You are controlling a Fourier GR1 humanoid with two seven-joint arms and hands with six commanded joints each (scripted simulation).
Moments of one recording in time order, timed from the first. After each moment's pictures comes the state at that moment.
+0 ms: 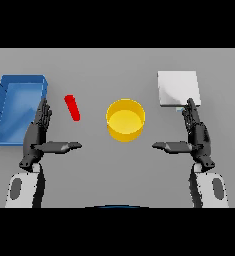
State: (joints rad) left arm 0.00 0.00 0.00 -1.57 0.00 0.00 0.00; right arm 0.00 0.00 0.00 -1.57 0.00 0.00 0.00
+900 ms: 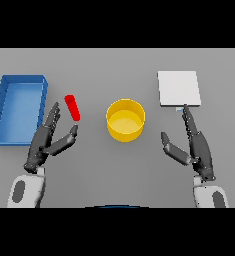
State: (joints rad) left arm 0.03 0.05 -0.11 -1.63 -0.14 -0.03 0.07; right arm 0.13 -0.06 0.13 -1.74 0.22 -0.02 -0.10
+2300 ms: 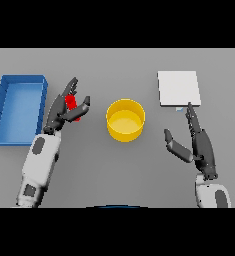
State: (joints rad) left arm -0.45 0.02 0.04 -1.00 -0.13 0.01 -0.07; right arm 0.12 -0.07 0.10 -1.73 0.19 -0.02 -0.08
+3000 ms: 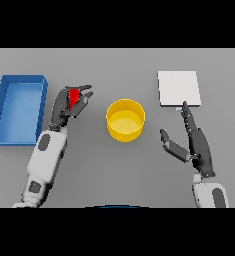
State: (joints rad) left arm -0.50 -0.02 0.05 -0.98 -0.15 0.12 -0.17; right arm 0.10 -0.06 0.12 -1.72 0.20 -0.01 -0.09
